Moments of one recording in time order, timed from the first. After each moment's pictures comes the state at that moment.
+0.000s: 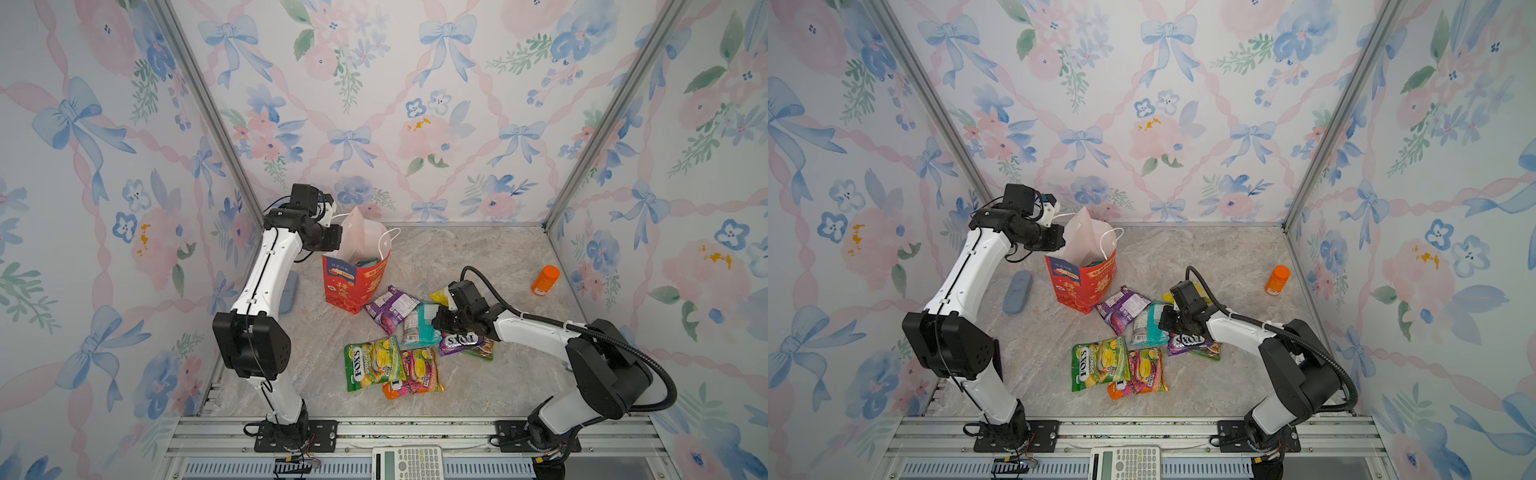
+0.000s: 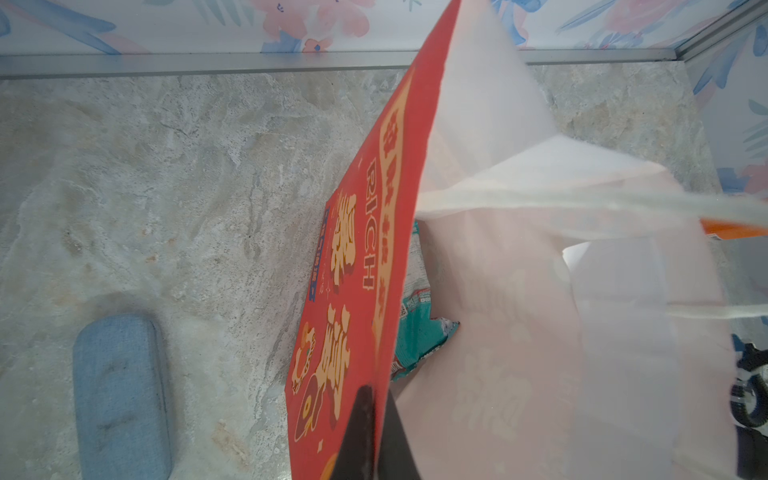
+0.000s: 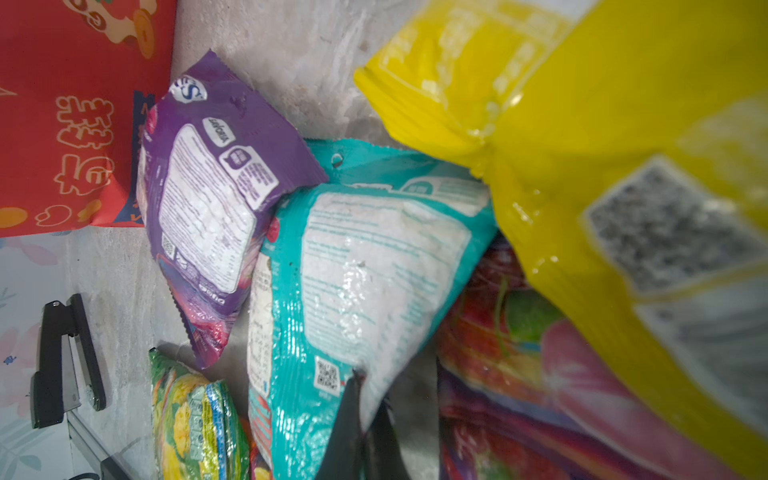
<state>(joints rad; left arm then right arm) -0.10 1.76 1.86 -1.06 0.24 -0.04 0.60 1.55 0.82 -0.20 -0.18 0.76</state>
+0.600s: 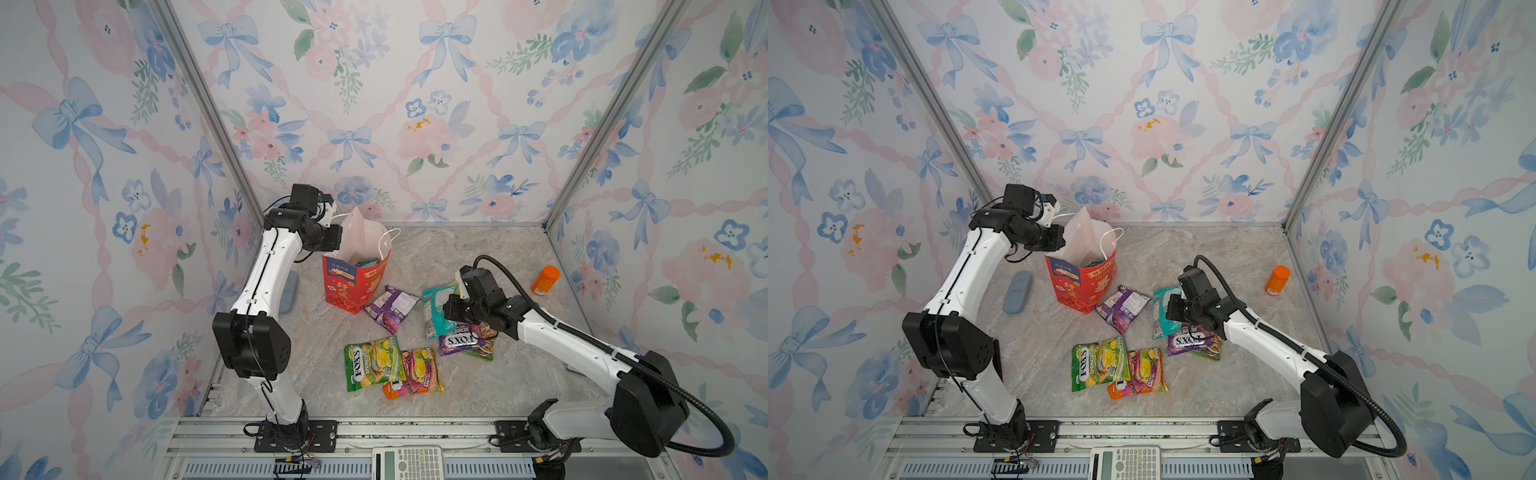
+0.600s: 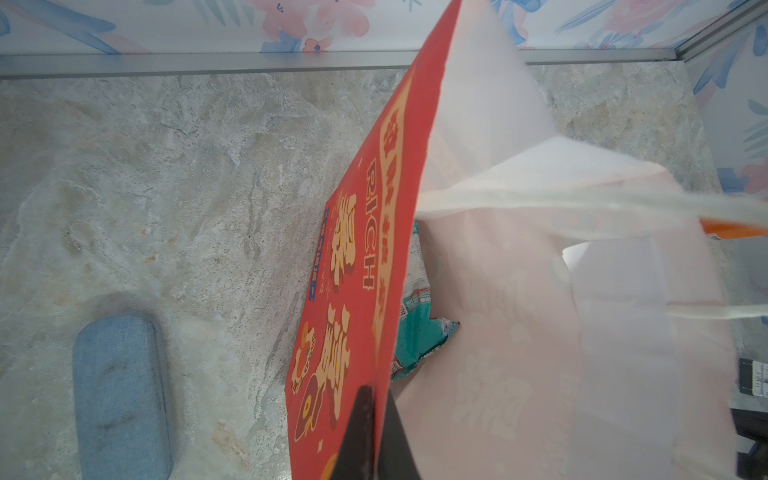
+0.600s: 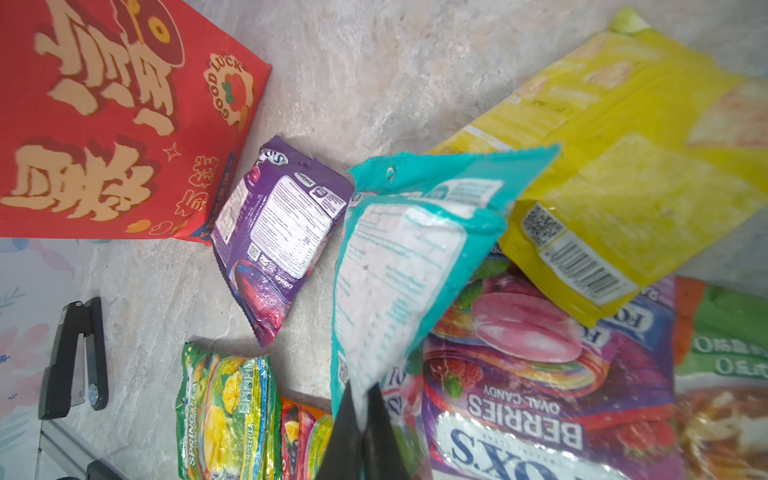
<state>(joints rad) -0.10 1.76 1.86 -1.06 0.24 -0.04 0.60 1.34 0.93 -0.44 -0.05 0.64</state>
